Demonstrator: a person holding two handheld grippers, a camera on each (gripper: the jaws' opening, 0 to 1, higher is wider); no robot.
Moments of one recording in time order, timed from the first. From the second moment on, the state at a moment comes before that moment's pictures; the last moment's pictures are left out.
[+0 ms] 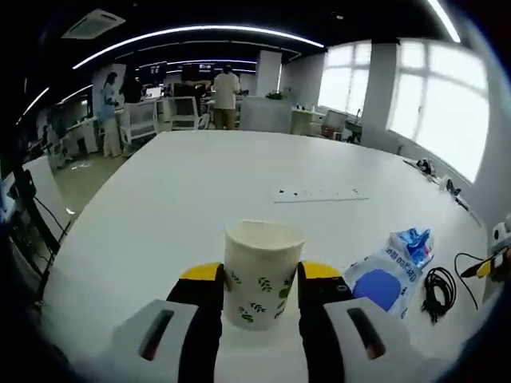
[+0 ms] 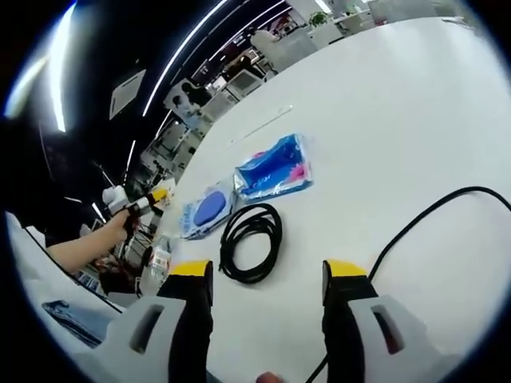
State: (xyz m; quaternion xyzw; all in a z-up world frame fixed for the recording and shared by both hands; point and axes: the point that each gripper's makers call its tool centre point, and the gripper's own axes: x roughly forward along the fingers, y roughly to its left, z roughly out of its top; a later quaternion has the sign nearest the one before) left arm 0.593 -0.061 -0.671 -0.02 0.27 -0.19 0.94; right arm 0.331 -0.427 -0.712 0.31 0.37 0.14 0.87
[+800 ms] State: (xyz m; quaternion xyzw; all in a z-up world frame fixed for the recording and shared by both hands) left arm 0.609 -0.048 -0.698 -0.05 0.27 -0.12 0.95; right arm 0.329 -0.424 -0.717 0.31 0.39 0.13 0.86
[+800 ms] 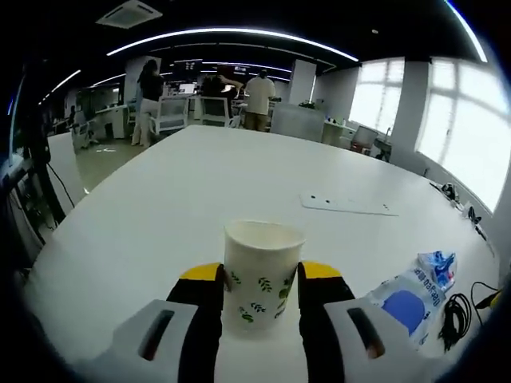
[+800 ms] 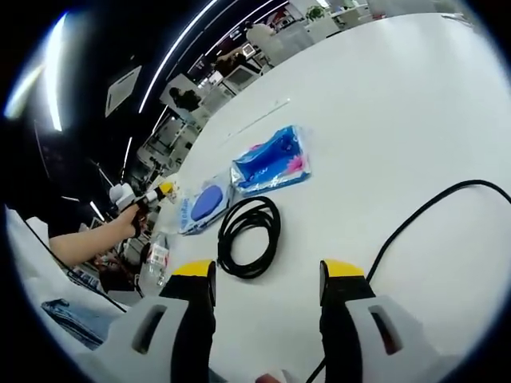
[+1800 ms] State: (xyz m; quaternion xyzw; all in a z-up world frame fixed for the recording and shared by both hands) left arm 0.588 -0.063 -0.684 -0.02 0.26 -0.15 0.96; right arm 0.331 -0.424 -0.714 0.31 0.37 0.13 0.86
